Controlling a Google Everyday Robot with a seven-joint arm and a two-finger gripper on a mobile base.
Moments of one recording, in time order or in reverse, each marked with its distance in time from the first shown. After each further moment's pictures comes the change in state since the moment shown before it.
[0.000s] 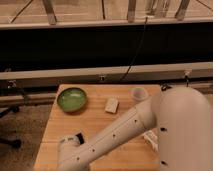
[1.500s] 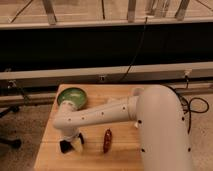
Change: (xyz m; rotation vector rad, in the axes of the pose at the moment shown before) arm 0.103 -0.157 -0.014 0.150 -0.056 0.145
